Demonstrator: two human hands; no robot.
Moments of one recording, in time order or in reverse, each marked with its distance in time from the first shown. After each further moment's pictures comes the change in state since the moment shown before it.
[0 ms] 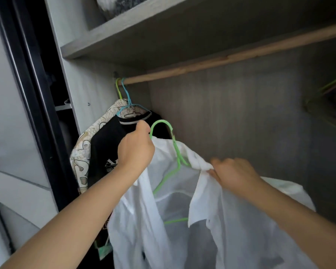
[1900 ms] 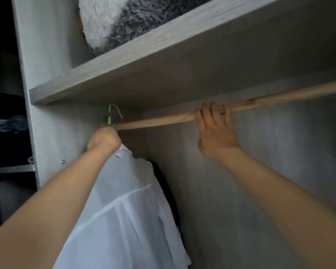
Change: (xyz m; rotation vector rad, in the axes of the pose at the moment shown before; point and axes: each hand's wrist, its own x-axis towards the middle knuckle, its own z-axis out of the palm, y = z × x) left_hand 0.255 -0.070 0.038 0.267 -0.150 -0.260; right_hand 0.231 0.029 -0.061 -0.317 0.508 0.237
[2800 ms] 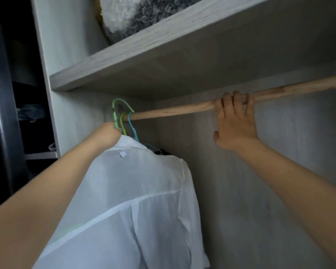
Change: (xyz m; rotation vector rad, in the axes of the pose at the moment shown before) left_hand -0.016 -0.048 -0.013 -0.327 -0.063 0.077; right_hand -0.004 -0.018 -0.012 0.035 -0.172 0.072
